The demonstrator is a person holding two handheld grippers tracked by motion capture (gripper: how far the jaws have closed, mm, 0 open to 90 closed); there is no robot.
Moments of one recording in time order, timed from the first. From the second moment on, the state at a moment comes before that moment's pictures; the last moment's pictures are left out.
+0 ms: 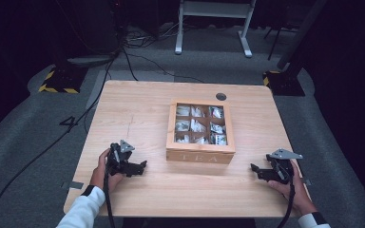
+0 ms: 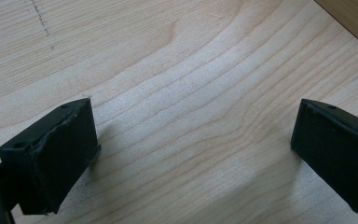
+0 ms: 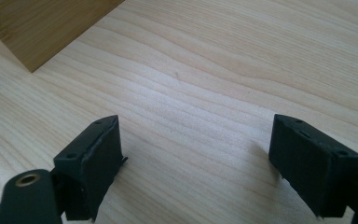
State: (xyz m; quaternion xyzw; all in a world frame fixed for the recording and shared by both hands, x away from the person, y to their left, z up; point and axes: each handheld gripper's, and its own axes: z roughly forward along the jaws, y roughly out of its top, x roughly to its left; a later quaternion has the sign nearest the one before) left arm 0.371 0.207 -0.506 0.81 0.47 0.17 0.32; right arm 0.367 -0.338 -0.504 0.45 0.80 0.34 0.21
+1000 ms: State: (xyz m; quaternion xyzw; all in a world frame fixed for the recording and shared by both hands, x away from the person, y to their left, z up) left arm 0.375 0.199 -0.496 0.84 0.40 0.12 0.35; right arm 0.357 -0.293 -0.455 0.35 0.83 0.39 0.20
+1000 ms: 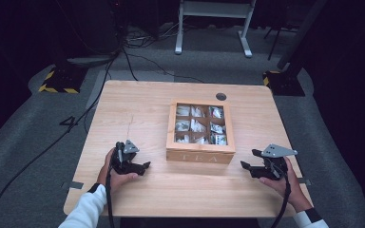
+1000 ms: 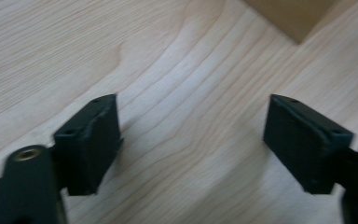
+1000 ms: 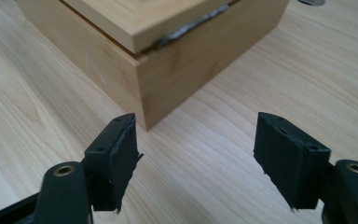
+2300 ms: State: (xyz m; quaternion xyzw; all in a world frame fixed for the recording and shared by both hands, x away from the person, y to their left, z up) left arm 0.402 0.177 -0.464 0.82 0.38 0.15 0.40; right arm 0.376 -0.258 -0.448 0.34 0.83 0.41 0.19
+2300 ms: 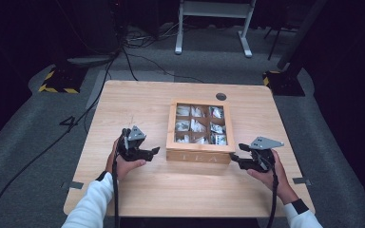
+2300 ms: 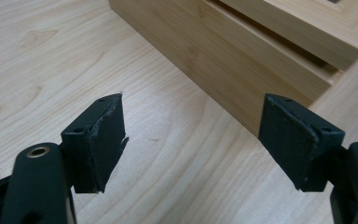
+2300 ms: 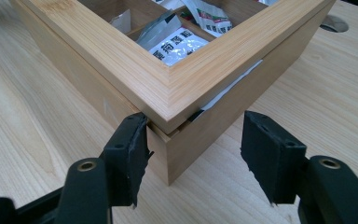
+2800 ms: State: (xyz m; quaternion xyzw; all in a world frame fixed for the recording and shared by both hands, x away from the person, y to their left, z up) left arm 0.406 0.178 -0.465 0.82 0.39 0.15 0.40; right arm 0.375 -0.250 -0.447 0.33 0.83 0.41 0.19
